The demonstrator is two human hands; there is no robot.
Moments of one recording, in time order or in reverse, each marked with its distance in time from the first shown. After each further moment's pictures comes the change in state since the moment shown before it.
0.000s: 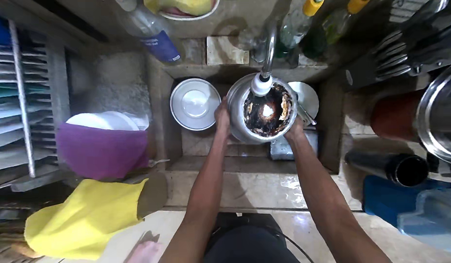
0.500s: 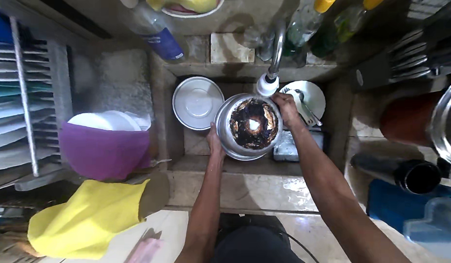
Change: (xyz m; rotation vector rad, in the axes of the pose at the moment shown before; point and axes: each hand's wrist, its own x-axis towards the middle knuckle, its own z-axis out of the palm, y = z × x) left_hand -0.056 -0.034 -0.055 -0.262 0.177 -0.202; right_hand 0.021 -0.025 0.059 -0.514 -0.521 -0.291
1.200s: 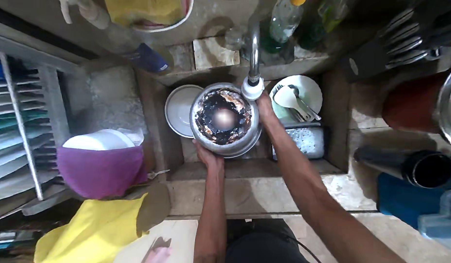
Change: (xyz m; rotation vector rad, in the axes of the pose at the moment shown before) left_hand -0.028 -0.002 0.001 -0.407 0.143 0.091; right_hand 0.007 -0.004 0.053 0.035 0.215 0.036
